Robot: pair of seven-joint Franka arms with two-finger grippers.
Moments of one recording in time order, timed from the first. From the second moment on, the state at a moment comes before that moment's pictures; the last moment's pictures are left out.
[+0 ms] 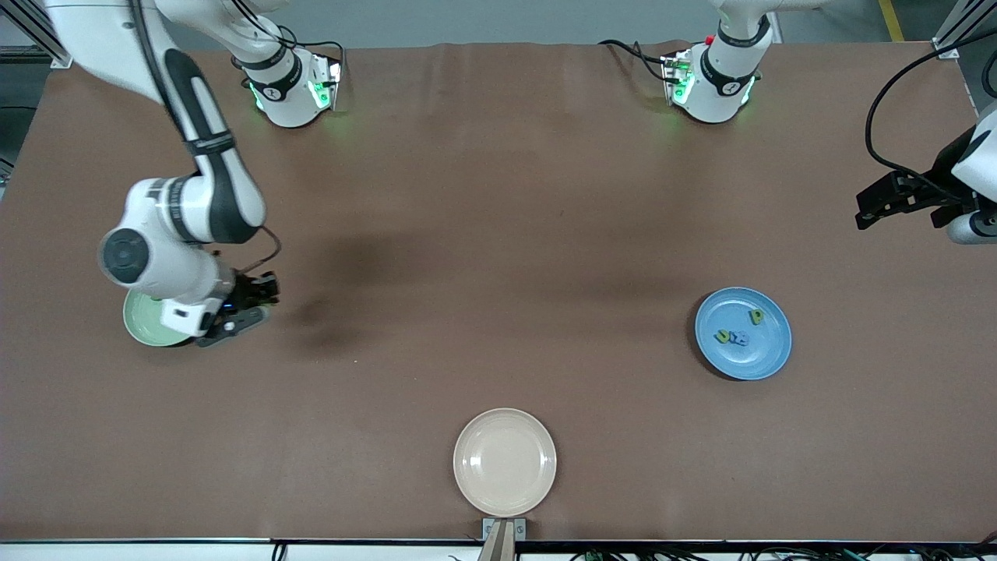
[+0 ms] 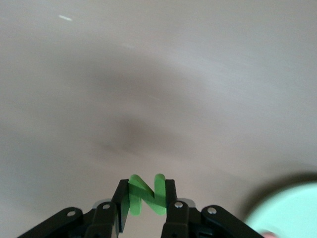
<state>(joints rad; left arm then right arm) 0.04 0.06 -0.11 -1.49 0.05 1.56 -0.05 0.17 0.34 -0.17 -2.01 0.10 2.22 -0.49</state>
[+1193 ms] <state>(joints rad) 0.04 0.05 -0.11 -1.49 0.05 1.55 -0.05 -0.15 0.50 -0.16 -1.93 0.05 2.31 -0.78</state>
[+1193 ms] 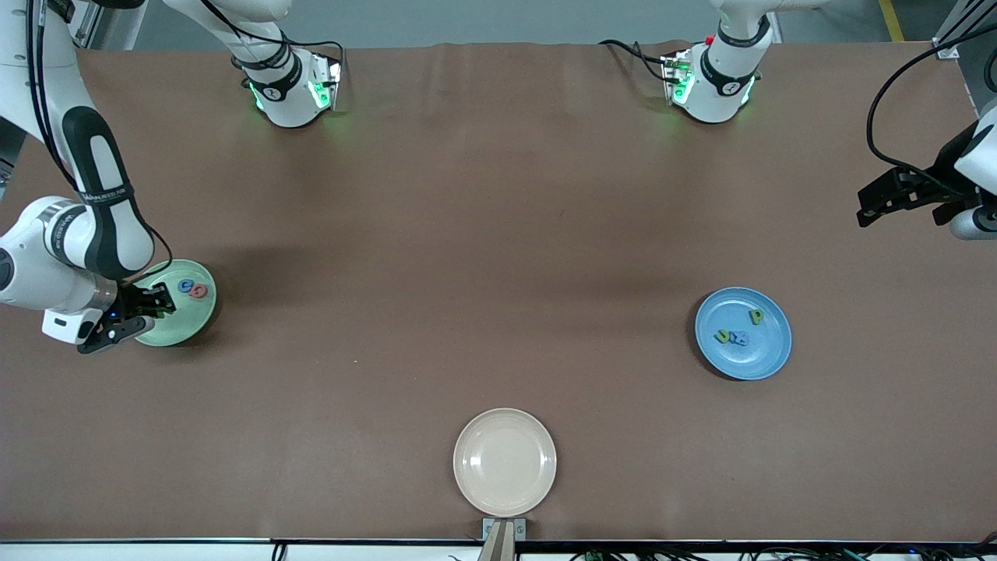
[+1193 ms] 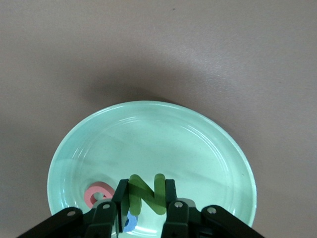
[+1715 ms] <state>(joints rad) 0.04 0.05 -0.11 -1.49 0.05 1.55 -0.05 -0.15 0.53 -0.16 -1.93 0.05 2.31 -0.78</state>
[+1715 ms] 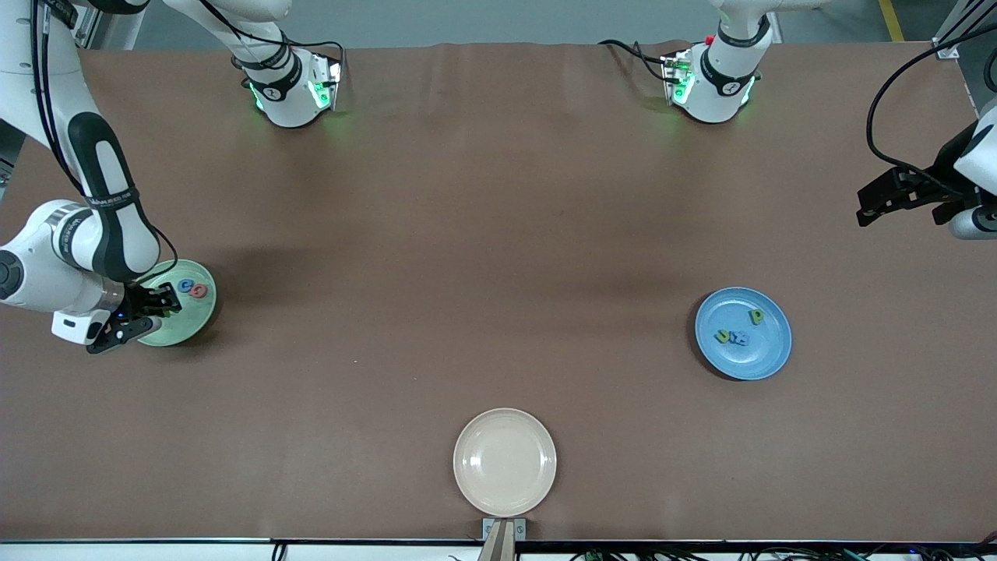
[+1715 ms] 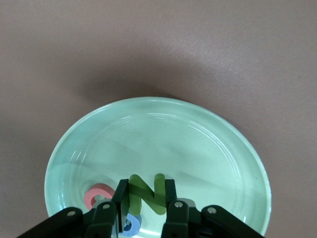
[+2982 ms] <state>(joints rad) 0.04 0.05 -0.11 -1.47 0.05 1.55 -0.05 0.03 0.24 -0.14 -1.89 0.07 1.95 -0.14</state>
